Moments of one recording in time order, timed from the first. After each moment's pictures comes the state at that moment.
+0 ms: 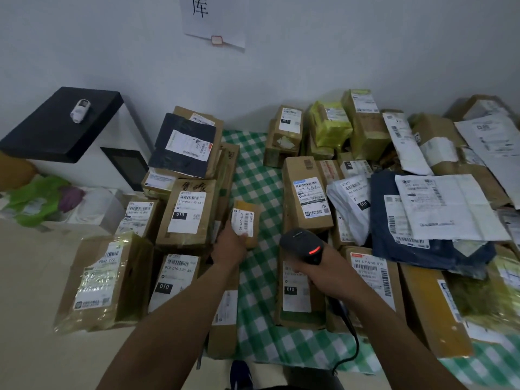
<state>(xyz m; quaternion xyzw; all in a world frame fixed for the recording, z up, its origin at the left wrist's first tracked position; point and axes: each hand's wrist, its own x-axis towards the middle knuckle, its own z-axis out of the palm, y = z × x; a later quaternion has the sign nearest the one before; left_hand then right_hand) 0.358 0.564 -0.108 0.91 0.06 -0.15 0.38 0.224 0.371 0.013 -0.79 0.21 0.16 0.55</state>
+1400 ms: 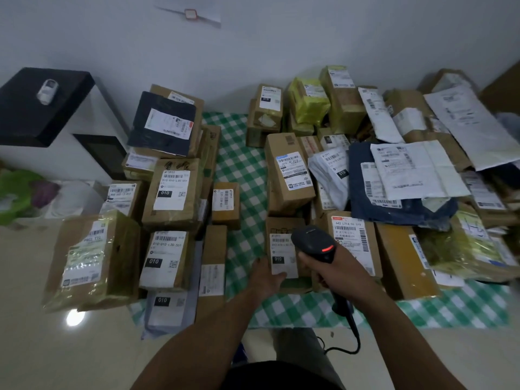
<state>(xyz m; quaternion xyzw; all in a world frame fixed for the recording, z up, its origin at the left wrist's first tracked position) 0.218 0.501 -0.193 0.85 -0.01 -0.36 0.39 0.143 0.368 0.017 -0.77 0.26 0.11 0.57</state>
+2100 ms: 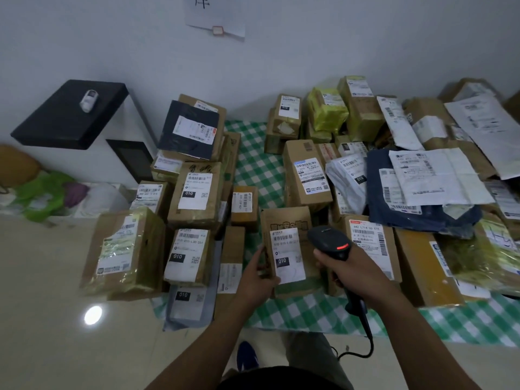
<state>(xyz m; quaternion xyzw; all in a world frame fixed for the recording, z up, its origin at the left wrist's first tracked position) 0.205 0.575 -0.115 0.74 0.07 -0.31 0.60 0.147 0.374 0.020 -0.77 0.27 0.10 0.56</state>
